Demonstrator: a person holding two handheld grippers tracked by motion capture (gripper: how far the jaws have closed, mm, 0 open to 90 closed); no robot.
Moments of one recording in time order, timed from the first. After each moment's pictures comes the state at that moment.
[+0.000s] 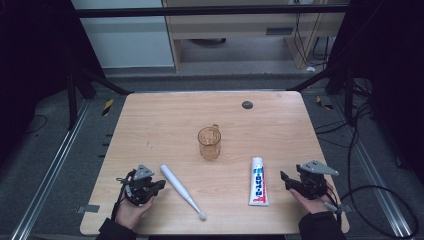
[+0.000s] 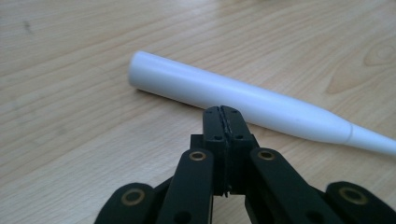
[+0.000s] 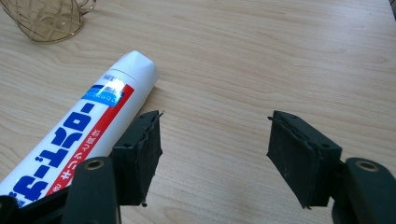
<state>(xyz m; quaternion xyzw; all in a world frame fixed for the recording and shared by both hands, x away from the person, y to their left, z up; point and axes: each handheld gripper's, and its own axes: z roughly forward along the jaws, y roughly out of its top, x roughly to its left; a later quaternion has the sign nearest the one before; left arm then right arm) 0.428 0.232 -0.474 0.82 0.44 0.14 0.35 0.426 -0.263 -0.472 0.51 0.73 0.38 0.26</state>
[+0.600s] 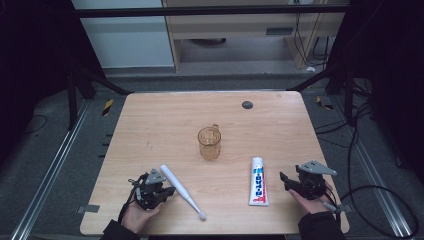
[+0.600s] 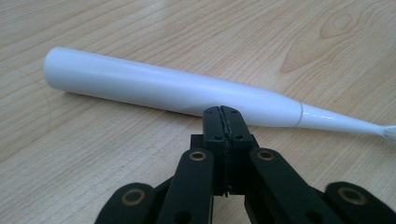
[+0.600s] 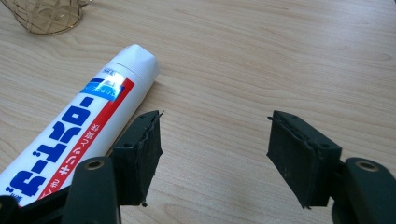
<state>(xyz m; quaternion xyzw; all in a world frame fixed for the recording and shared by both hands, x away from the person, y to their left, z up) 0.422 0.210 -0.478 0.85 0.40 0.10 0.34 0.427 -0.261 -0.474 0.51 0.73 0.38 0.26</state>
